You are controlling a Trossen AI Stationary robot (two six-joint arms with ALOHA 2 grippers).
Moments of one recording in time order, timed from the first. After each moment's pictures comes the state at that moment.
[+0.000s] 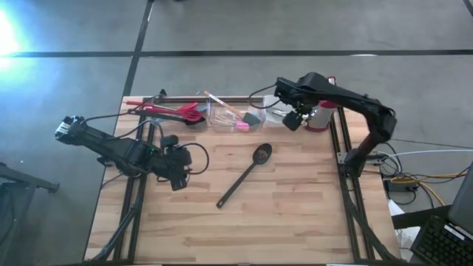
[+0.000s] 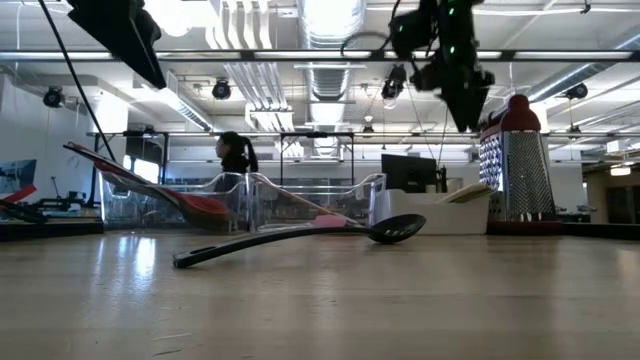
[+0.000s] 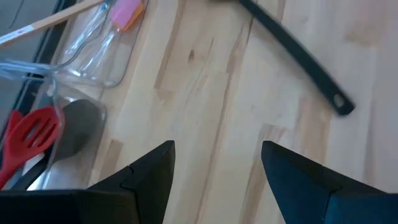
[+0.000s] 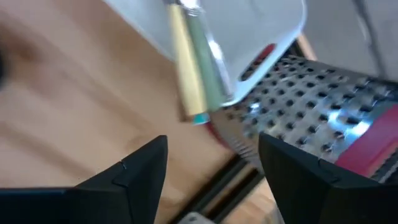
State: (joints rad) left arm -0.36 1.10 1.04 -1.04 -0.46 -0.47; right arm -0.53 1.67 1.59 -1.51 0.30 0.25
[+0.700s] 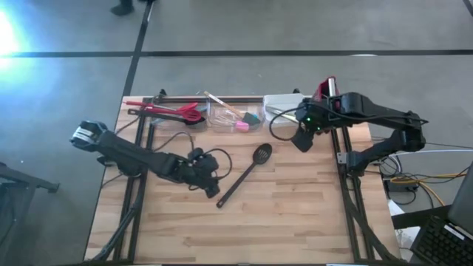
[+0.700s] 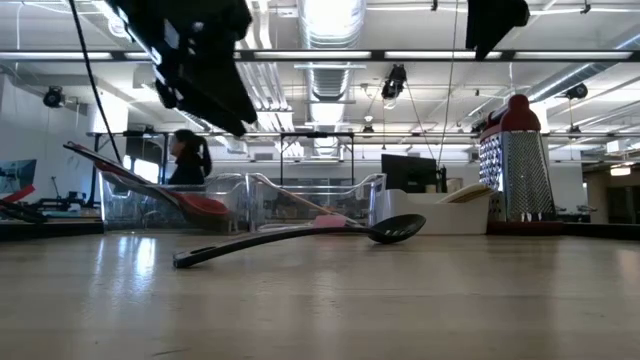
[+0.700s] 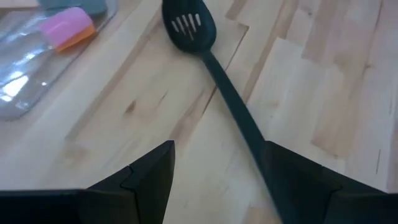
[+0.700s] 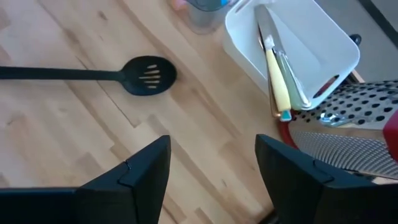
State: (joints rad) left arm -0.30 1.39 0.93 -0.42 -0.47 -0.62; right arm -0.13 1.34 1.59 -1.47 0.24 0.52
